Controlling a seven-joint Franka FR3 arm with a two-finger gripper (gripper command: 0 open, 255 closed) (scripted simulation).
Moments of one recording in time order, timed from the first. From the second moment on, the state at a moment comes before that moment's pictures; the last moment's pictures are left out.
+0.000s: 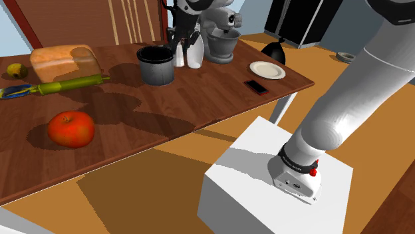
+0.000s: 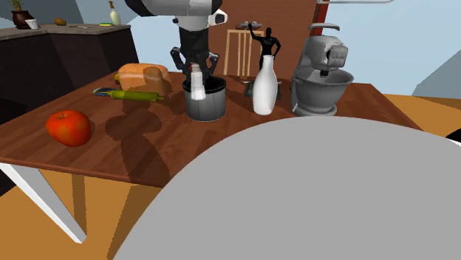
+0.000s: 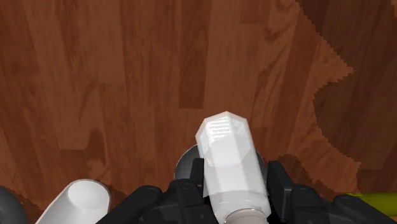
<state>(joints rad) -0.04 -0.08 0.12 -2.05 0.05 2.24 0.33</state>
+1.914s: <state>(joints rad) -0.02 0.68 0.10 -0.83 -0.02 1.78 0.32</state>
